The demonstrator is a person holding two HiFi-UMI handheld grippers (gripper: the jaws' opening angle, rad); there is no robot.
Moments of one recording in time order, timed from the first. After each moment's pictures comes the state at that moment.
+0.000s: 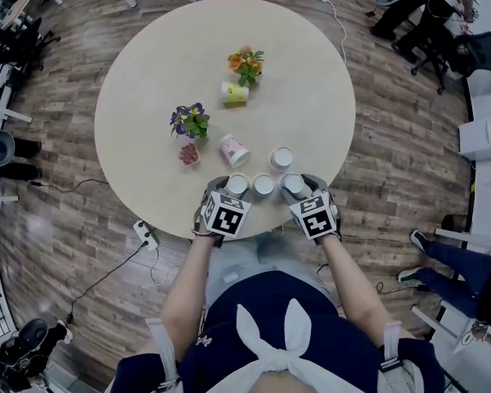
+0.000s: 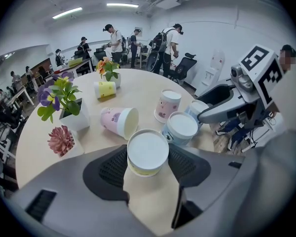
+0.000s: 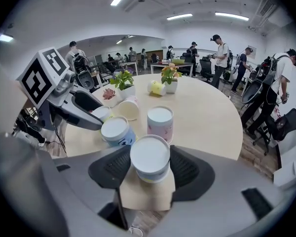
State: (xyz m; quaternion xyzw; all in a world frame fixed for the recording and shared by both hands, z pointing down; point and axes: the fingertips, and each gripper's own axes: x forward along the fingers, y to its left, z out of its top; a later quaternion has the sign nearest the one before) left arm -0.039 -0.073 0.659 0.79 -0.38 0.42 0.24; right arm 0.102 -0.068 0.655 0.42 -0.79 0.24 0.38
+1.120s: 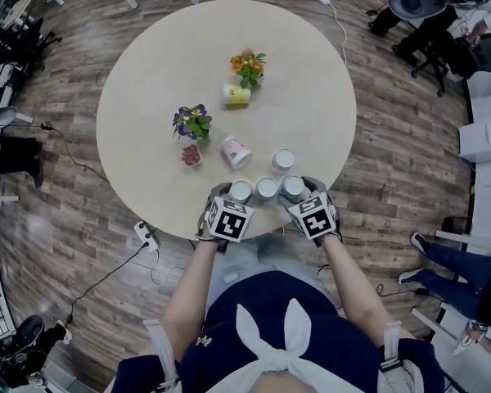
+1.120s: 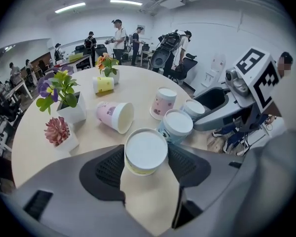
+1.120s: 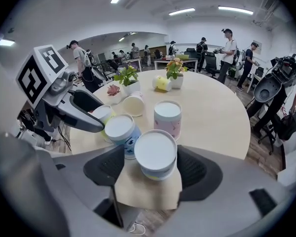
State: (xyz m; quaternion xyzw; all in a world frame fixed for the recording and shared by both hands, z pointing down) left arm -0.034 -0.057 0.661 0.78 -0.38 0.41 0.27; right arm 0.093 -0.060 0.663 0.39 -0.80 0.25 0.39
